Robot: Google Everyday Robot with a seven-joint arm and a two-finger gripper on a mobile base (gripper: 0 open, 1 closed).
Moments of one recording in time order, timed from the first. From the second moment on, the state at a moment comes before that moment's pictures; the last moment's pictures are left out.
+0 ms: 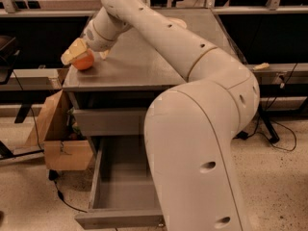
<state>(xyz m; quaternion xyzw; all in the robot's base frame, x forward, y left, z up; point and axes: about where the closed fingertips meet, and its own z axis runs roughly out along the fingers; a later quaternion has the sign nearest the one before) 0.754 0.220 0.854 -0.36 0.86 0.27 0.24</state>
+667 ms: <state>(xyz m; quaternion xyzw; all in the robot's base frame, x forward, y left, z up) 0.751 0.216 0.849 -0.34 0.87 0.27 0.23</state>
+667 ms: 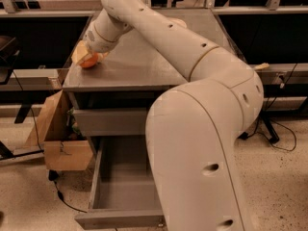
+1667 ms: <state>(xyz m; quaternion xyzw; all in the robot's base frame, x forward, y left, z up) 0.705 0.162 0.944 -0.38 0.83 0.29 0.28</state>
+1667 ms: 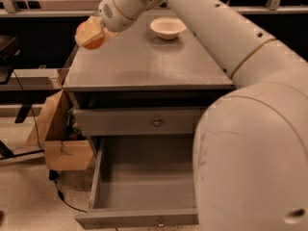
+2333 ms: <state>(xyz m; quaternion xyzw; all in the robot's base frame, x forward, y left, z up) 0.628 0.065 0.966 -0.41 0.82 0.32 0.24</state>
